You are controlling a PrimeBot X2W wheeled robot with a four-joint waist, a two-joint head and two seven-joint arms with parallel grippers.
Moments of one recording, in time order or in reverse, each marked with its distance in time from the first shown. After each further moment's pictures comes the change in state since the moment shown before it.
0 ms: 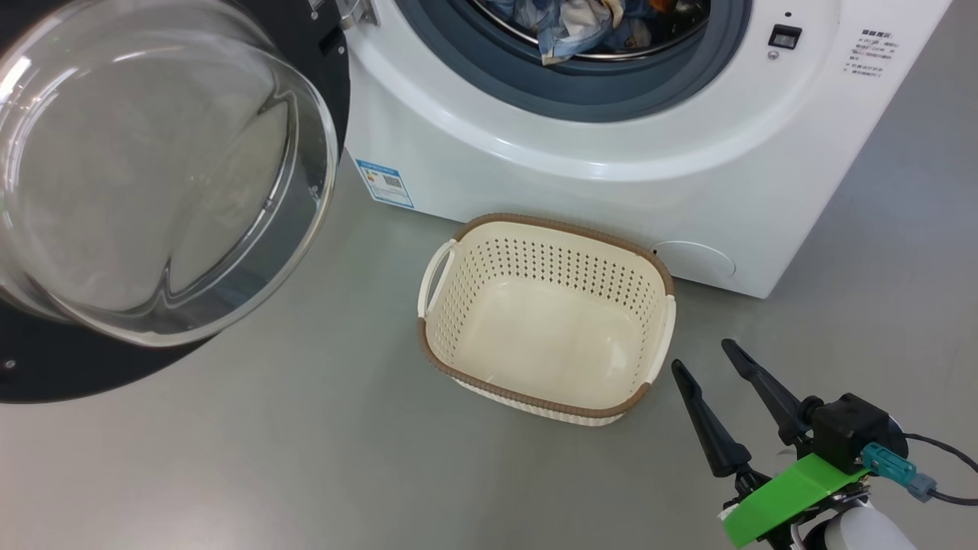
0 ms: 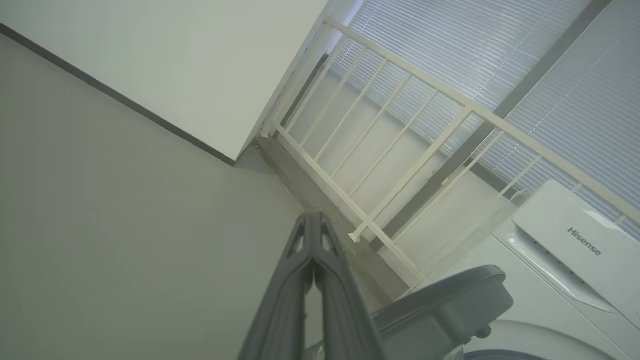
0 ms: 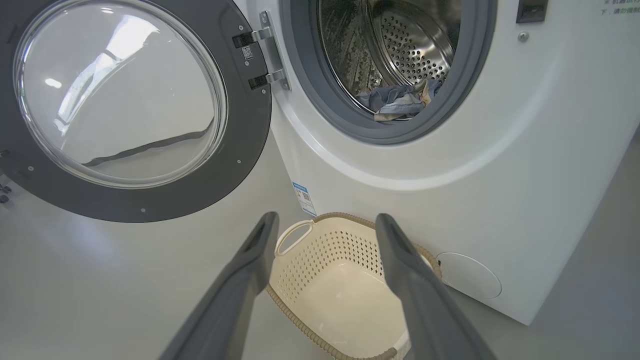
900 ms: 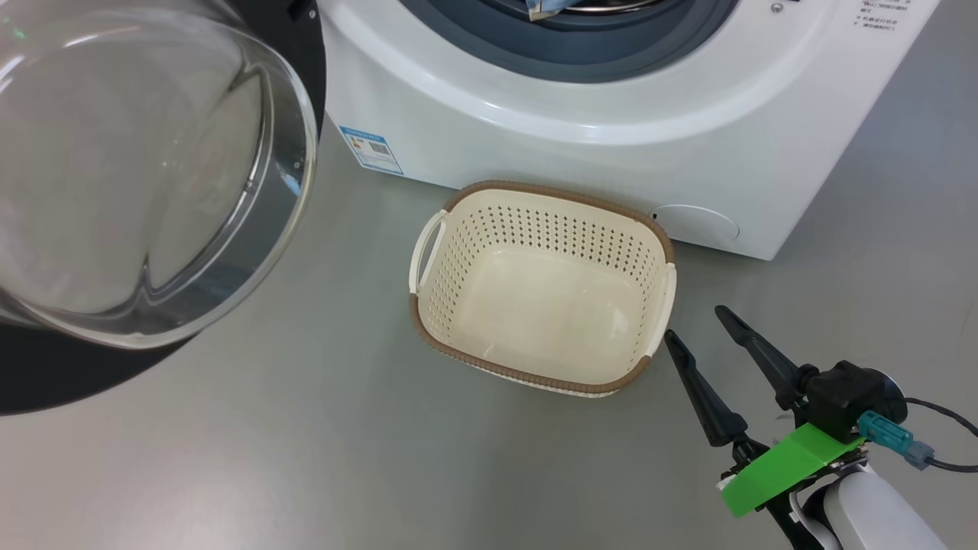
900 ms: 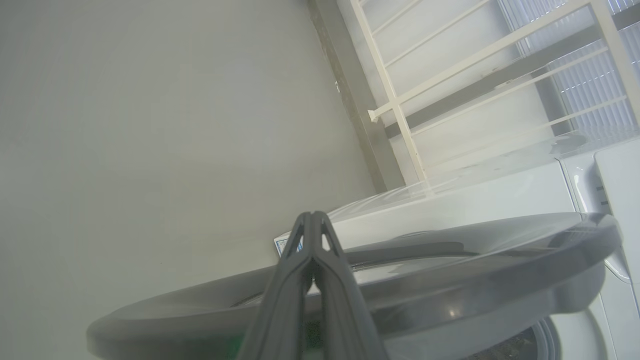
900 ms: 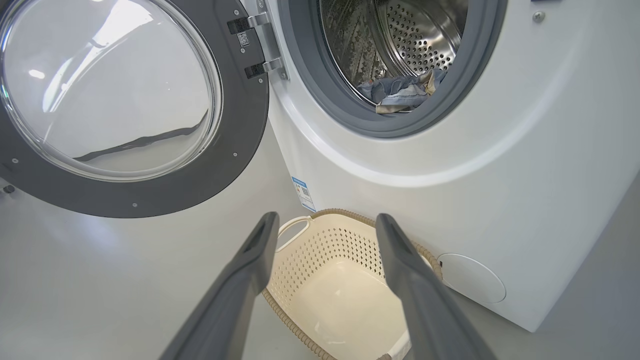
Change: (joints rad) left arm -0.176 0.015 -0.068 0.348 -0.172 0.026 0.532; right arm -0.081 -0.041 0.045 0.007 -0.001 0.000 0.000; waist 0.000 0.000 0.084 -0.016
